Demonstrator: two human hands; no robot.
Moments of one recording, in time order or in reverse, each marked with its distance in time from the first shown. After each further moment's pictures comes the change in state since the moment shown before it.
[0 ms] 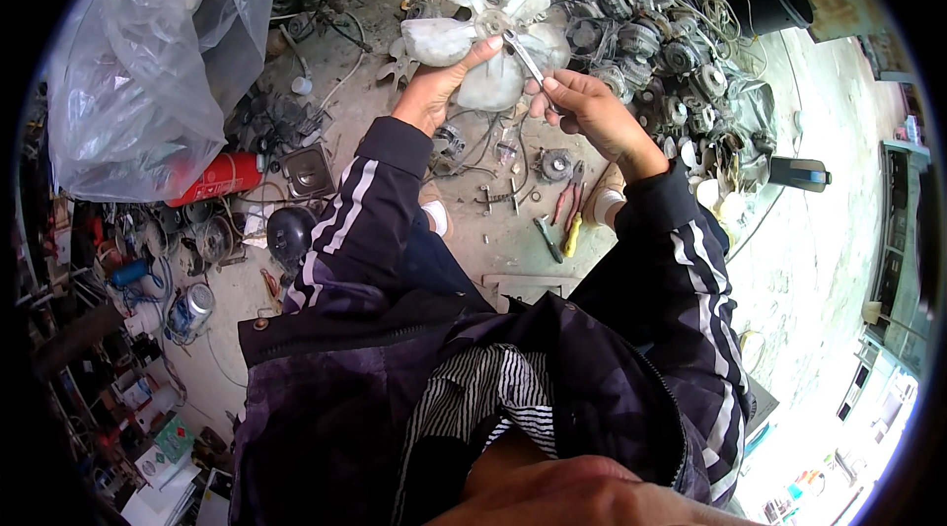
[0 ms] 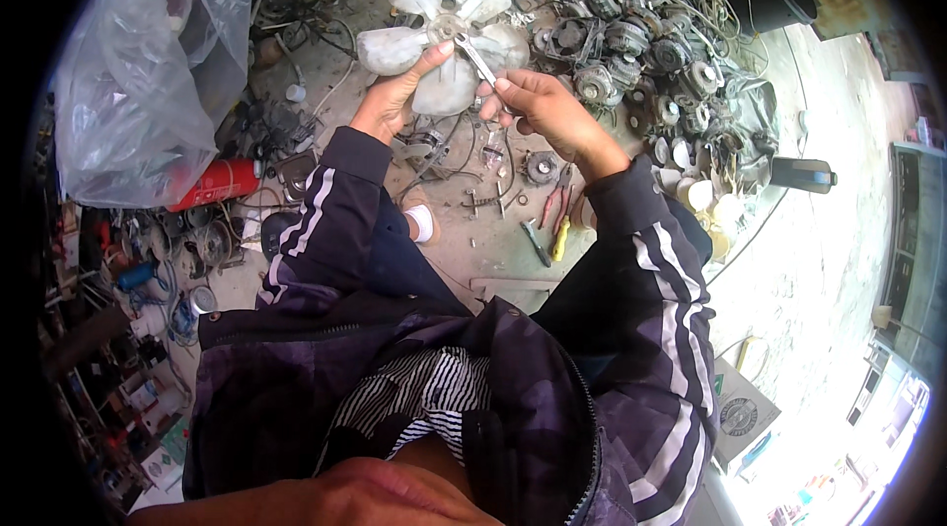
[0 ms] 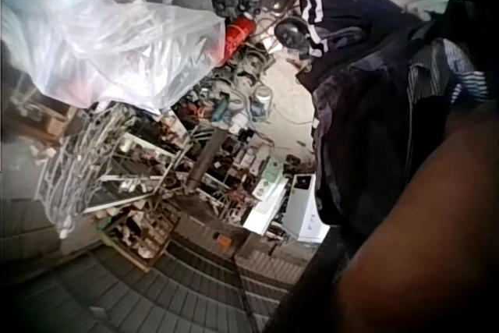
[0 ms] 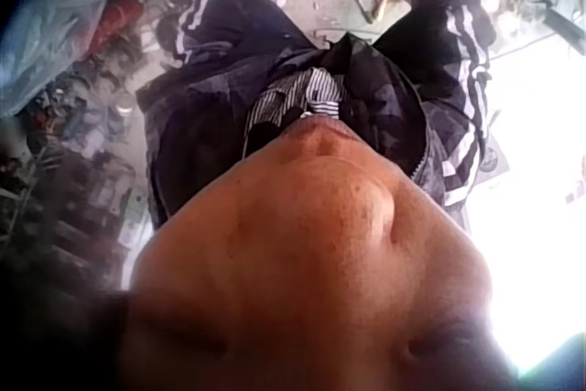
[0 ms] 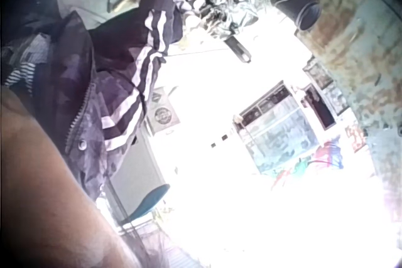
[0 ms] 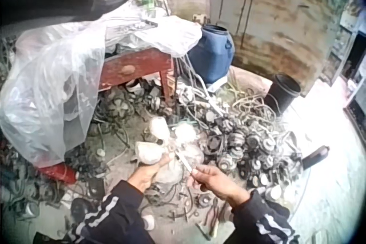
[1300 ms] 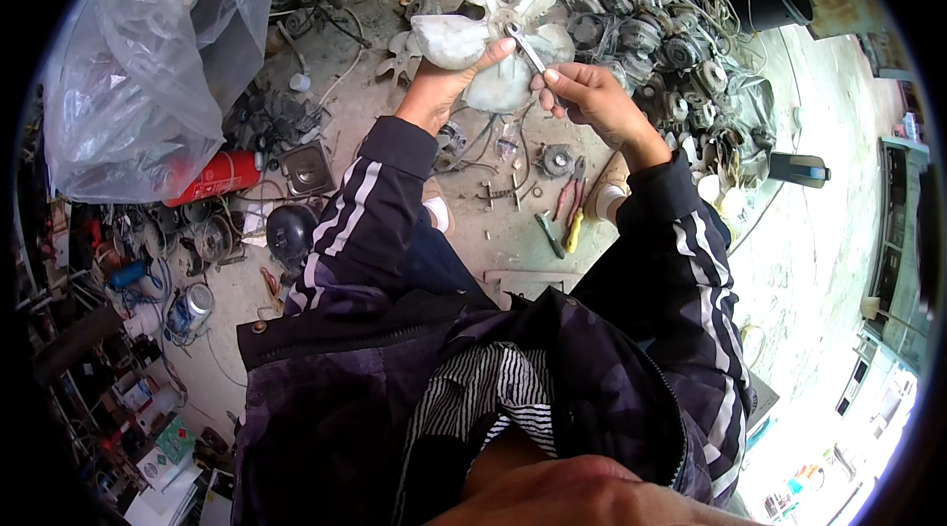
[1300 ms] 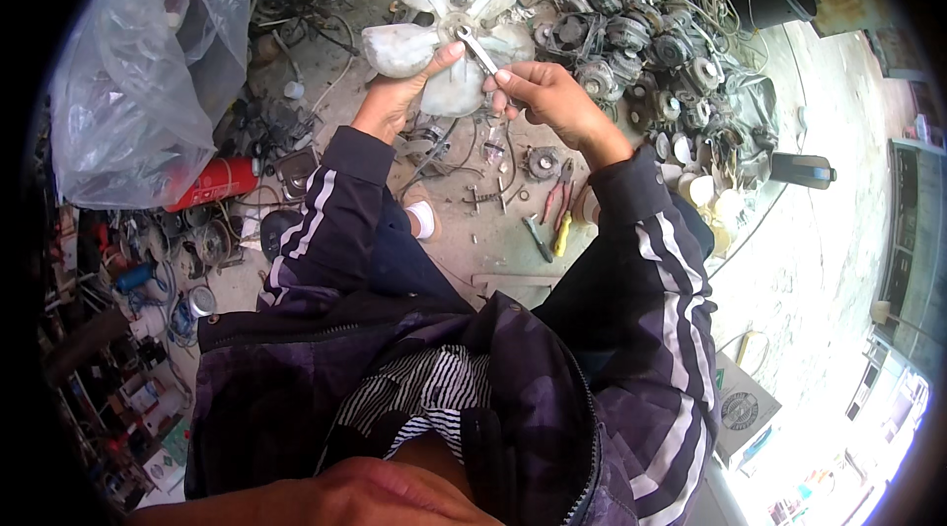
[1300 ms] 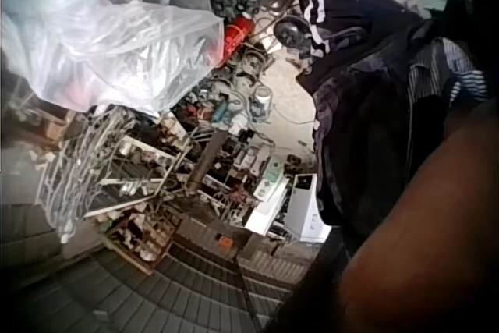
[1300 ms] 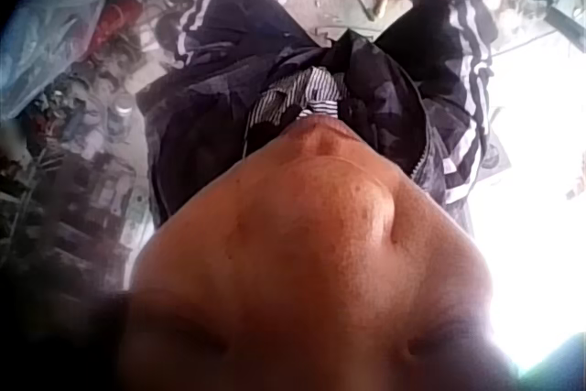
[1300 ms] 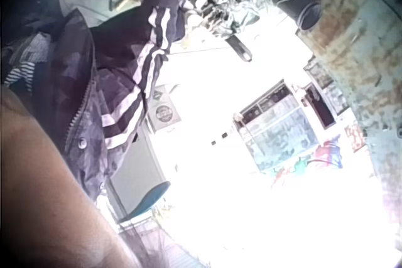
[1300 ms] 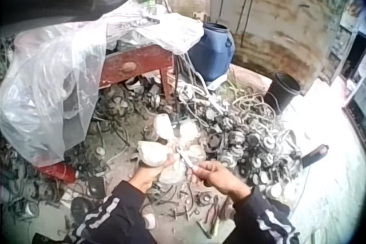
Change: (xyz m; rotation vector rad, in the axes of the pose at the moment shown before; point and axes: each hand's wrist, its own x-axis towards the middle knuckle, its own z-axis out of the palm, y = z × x) left_hand -0.011 0.006 0.006 0.206 0.070 0.196; right_hand 0.009 0.001 -0.003 -0.063 0.036 -0.022
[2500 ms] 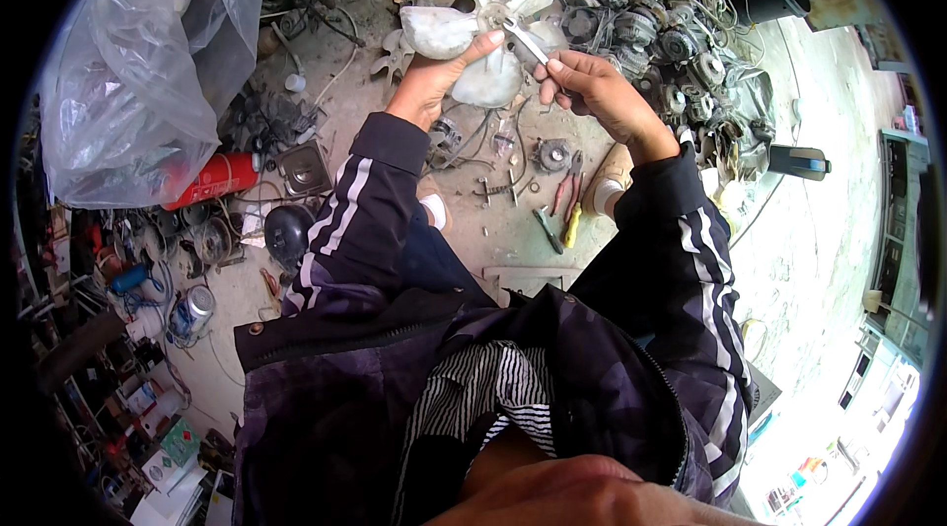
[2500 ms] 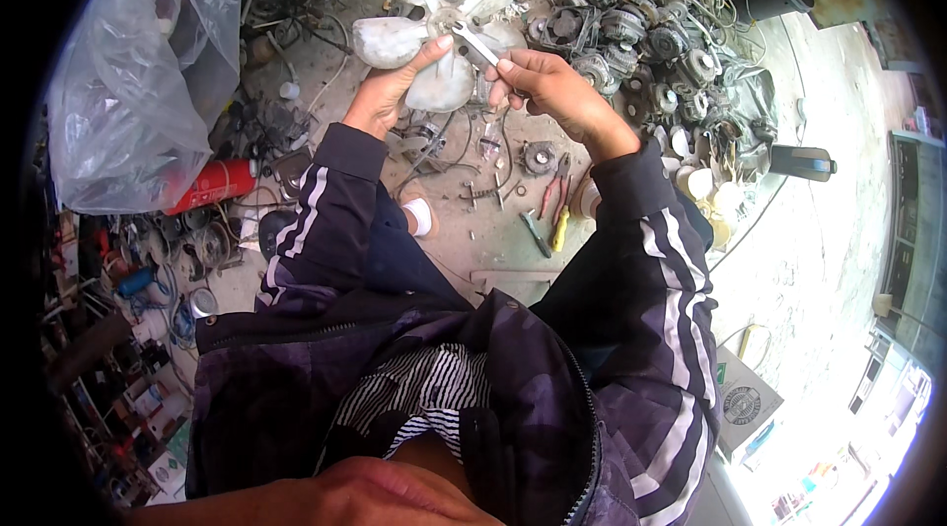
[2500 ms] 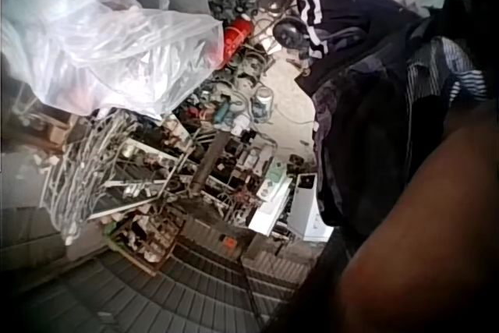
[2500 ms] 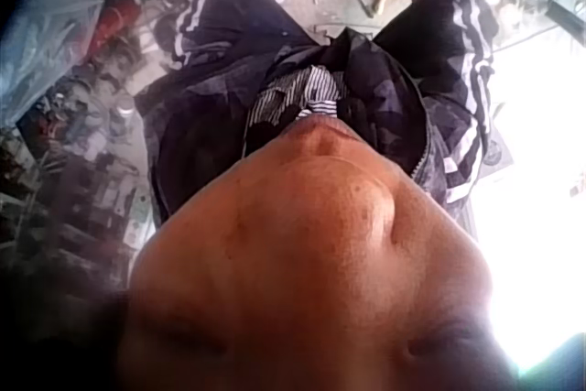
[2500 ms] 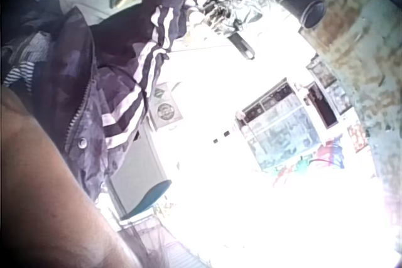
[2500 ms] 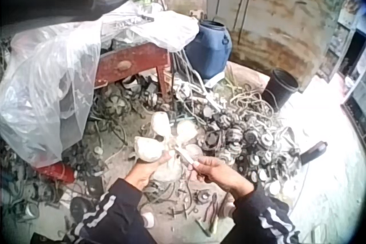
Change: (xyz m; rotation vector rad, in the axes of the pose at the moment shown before) left_hand 0.005 -0.007 -0.001 -0.101 -0.051 -0.126; right_hand -0.006 -0.006 -0.011 0.001 -0.036 -0.028
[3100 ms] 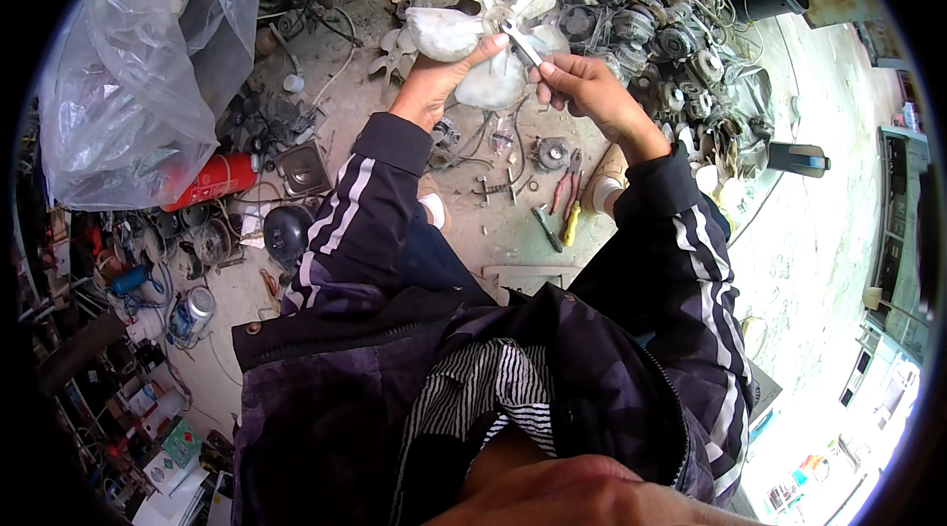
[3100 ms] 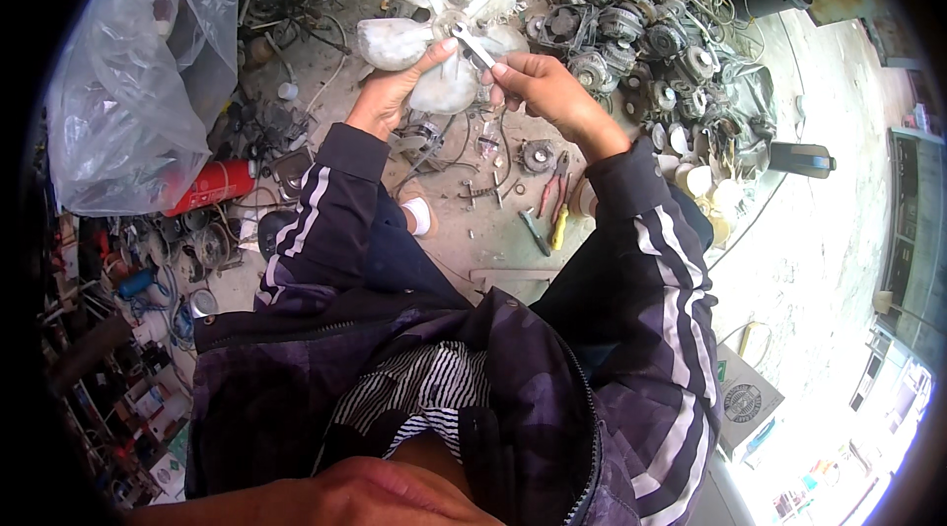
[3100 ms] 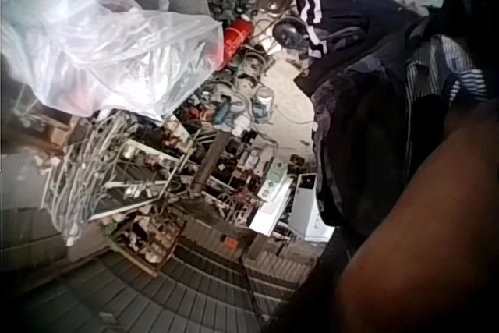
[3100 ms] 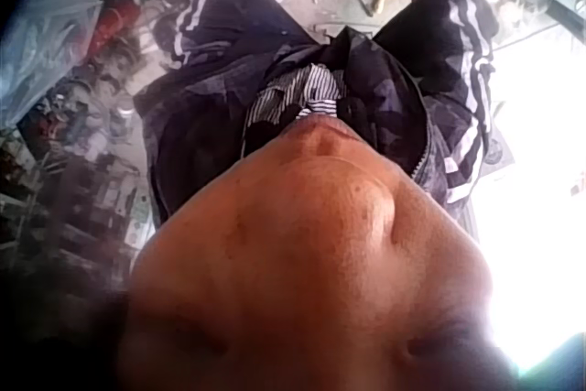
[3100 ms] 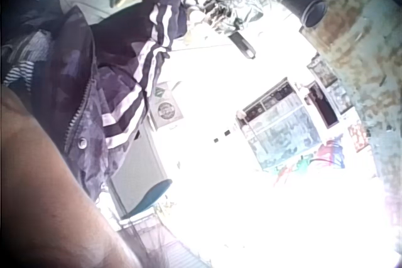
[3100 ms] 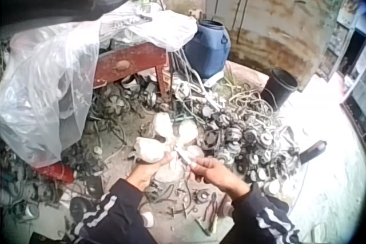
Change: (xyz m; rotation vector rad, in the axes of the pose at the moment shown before) left_hand 0.001 -0.007 0.003 0.043 0.005 0.020; right_hand 0.002 0.007 0.004 -0.145 0.070 0.020
